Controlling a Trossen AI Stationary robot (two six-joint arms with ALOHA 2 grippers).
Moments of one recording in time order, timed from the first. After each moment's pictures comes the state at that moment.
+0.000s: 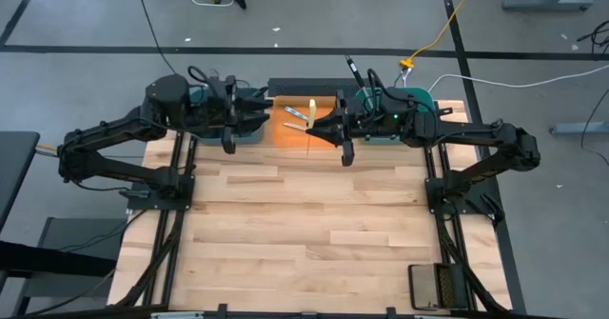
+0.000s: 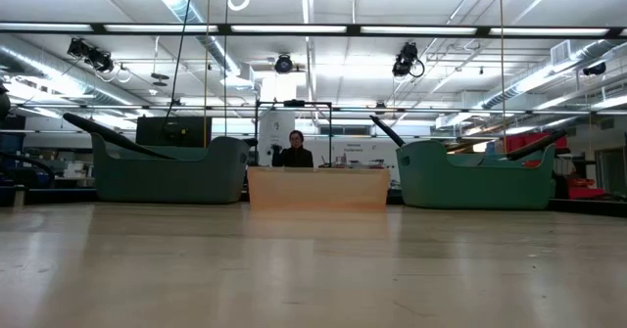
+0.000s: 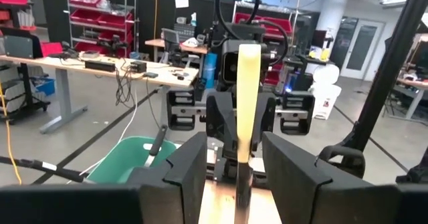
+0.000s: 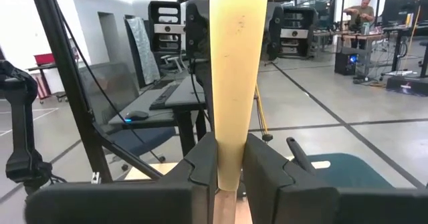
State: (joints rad) left arm 0.23 1.04 1.25 -0.17 0.11 -0.14; right arm -0.16 1.38 1.25 0.17 -0.24 0.11
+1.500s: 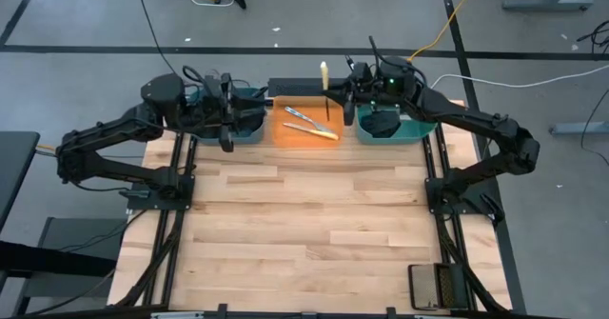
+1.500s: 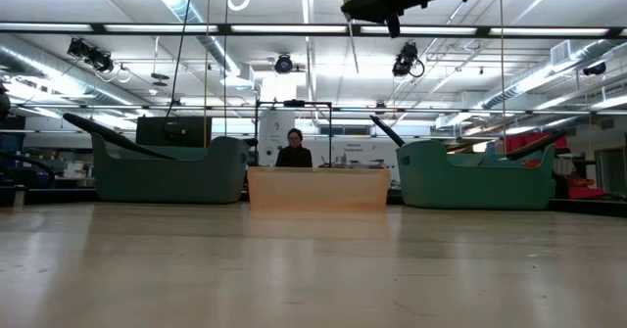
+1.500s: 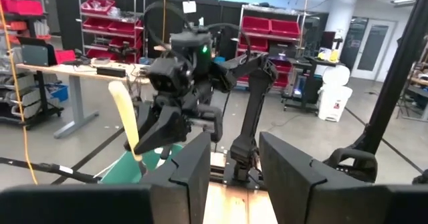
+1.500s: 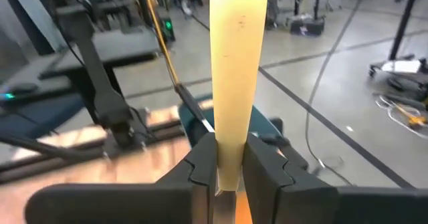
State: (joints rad) left arm 0.23 1.02 1.25 -0.18 0.08 -0.12; right arm -0.49 1.38 1.25 -0.05 -0.25 0.07
